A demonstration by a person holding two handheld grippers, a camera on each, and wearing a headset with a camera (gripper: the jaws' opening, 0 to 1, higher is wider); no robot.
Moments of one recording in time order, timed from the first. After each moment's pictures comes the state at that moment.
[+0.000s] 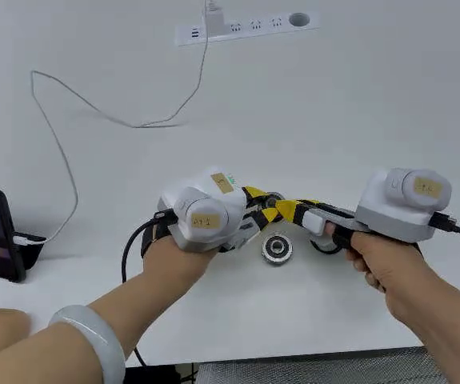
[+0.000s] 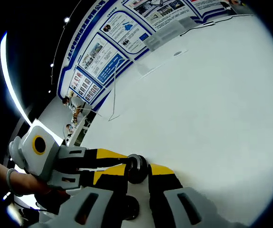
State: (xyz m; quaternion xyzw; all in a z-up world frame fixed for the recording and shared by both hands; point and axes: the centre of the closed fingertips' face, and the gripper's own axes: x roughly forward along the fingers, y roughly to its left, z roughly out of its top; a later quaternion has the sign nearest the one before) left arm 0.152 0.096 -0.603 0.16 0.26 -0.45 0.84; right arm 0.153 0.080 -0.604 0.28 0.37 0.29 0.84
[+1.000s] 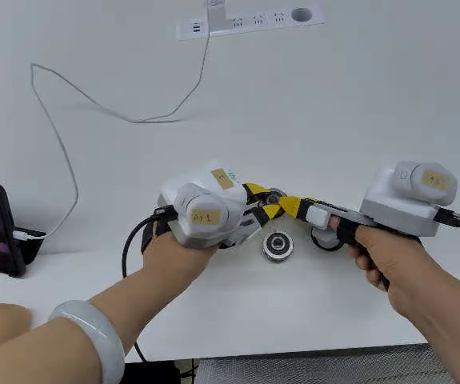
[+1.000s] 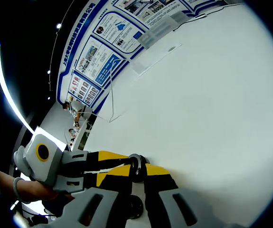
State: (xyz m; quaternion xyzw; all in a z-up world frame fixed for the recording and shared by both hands) left arm 0.153 0.098 -0.604 0.15 0.26 -0.45 0.84; right arm 0.151 0.078 -0.603 0.31 0.38 0.28 0.83
